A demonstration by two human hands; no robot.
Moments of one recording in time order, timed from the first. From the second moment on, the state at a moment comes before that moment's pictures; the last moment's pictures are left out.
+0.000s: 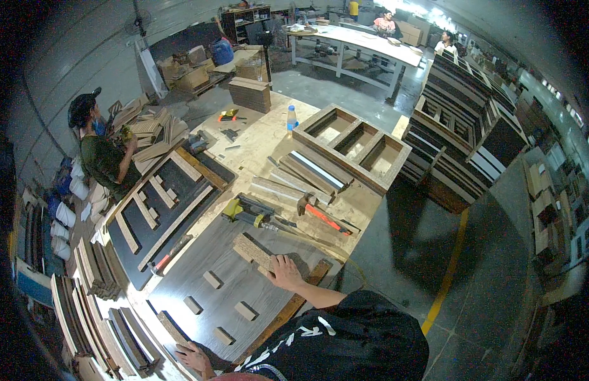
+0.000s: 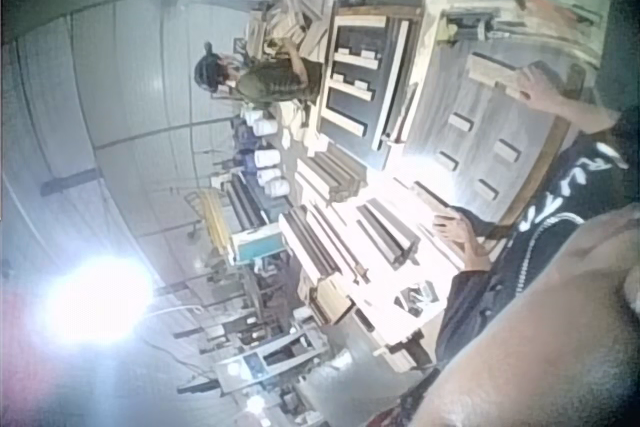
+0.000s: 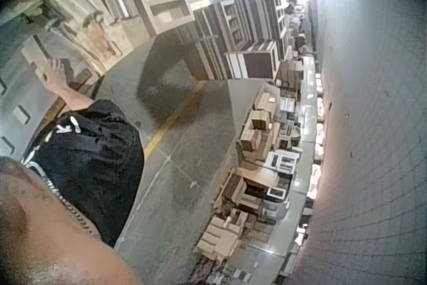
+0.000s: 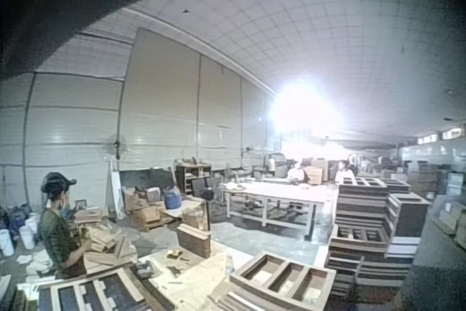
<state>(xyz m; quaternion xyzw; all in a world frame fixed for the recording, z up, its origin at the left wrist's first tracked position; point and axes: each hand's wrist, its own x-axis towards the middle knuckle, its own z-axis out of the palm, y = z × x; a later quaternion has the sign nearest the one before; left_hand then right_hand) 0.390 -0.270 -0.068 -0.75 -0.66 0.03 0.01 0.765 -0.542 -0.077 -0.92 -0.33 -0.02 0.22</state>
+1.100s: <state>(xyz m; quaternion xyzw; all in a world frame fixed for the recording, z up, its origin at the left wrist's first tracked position) 0.386 -0.262 -0.081 -0.74 -0.67 0.04 0.02 0.765 -0.542 -0.079 -0.92 -0.33 -0.02 0.22</state>
